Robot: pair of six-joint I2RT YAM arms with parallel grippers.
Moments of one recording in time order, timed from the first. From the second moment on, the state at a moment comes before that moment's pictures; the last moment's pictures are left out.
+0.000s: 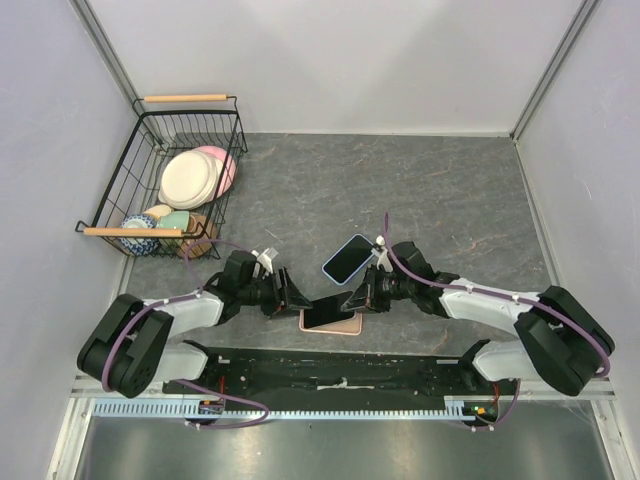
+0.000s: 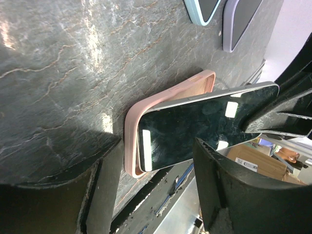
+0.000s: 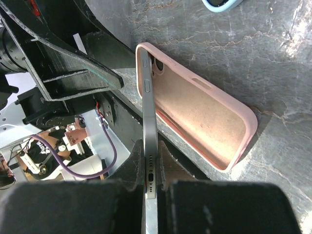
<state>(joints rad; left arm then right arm) -0.44 1.29 0.28 0.21 0.62 -0.84 0.70 1.31 0.49 0.10 -0.52 1.02</state>
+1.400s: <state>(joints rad) -0.60 1.13 0.64 -0.34 0.29 -0.65 0.72 1.62 0.49 0.48 -0.57 0.99</state>
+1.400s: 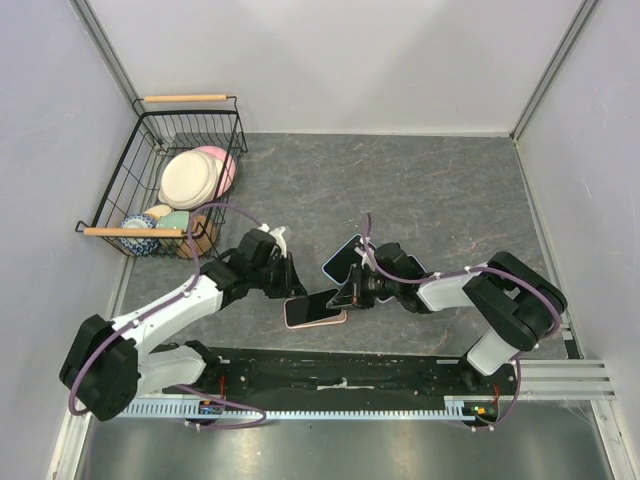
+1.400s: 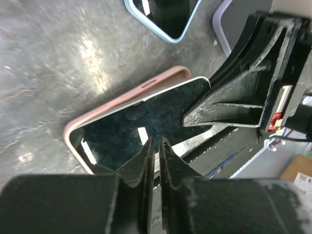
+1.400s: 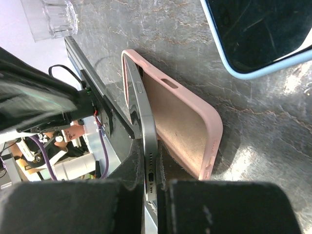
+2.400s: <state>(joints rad) -0.69 1.32 0.52 -0.14 0.36 -0.71 0.86 1.76 0.54 0.53 -0.44 1.11</state>
